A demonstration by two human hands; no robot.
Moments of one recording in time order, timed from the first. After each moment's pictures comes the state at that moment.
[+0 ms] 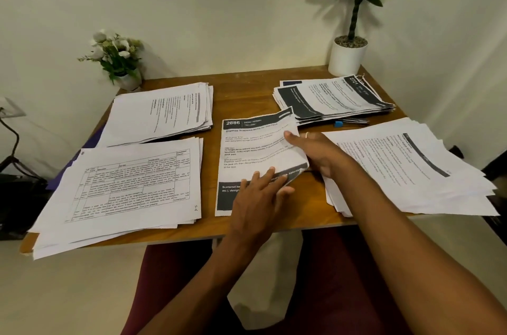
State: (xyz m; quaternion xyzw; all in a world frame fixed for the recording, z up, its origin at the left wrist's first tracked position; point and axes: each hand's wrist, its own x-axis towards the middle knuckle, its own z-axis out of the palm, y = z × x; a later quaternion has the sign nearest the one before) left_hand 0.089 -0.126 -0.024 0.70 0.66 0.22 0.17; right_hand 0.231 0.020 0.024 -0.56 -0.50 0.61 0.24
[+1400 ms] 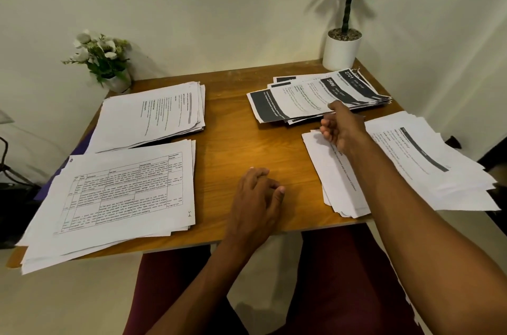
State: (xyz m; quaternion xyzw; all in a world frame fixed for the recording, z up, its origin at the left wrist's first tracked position) left_hand 0.087 -0.114 -0.057 0.66 0.63 0.36 0.17; right_hand 0.276 0.070 0.034 -0.63 -0.29 0.56 0.45
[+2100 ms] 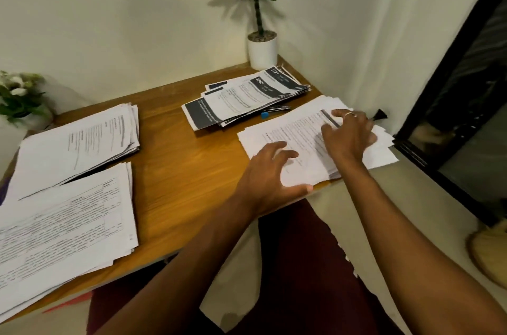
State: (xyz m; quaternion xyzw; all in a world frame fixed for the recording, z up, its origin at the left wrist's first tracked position) left_hand 0.210 -0.070 0.013 0.82 0.51 0.13 0.23; right_hand 0.410 -0.007 -0.001 -0.79 -0.44 0.09 0.41
